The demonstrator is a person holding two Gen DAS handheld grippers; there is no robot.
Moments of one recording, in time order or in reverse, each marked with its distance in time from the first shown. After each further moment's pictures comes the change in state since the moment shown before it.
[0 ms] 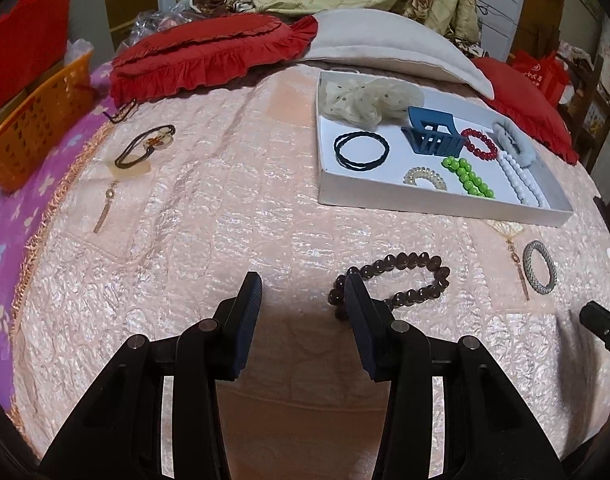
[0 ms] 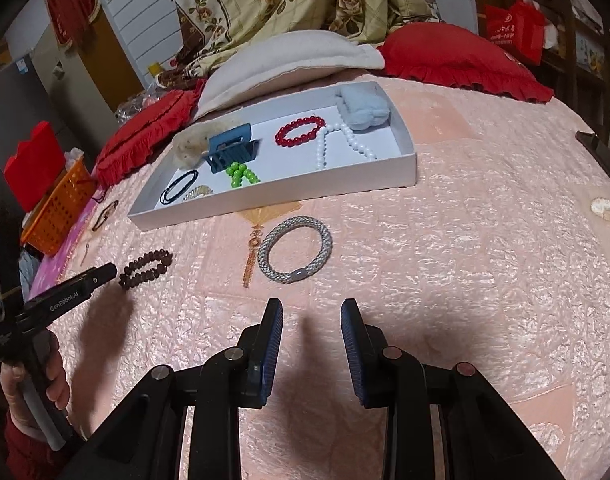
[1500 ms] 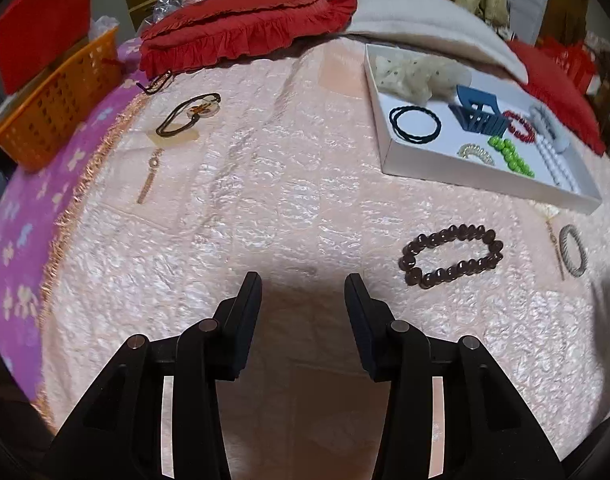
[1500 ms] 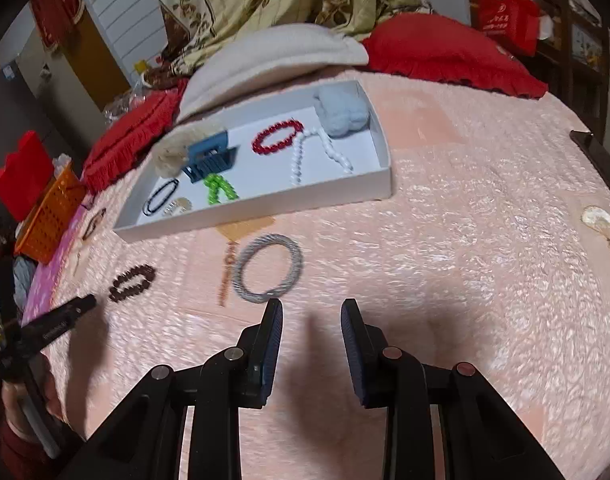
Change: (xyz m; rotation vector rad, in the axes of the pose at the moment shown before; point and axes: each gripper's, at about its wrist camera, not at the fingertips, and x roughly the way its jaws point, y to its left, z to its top) left arm 0.004 0.028 -0.003 -0.018 0.113 0.098; right arm 0.001 -0.025 0.026 0.020 0.058 -0.014
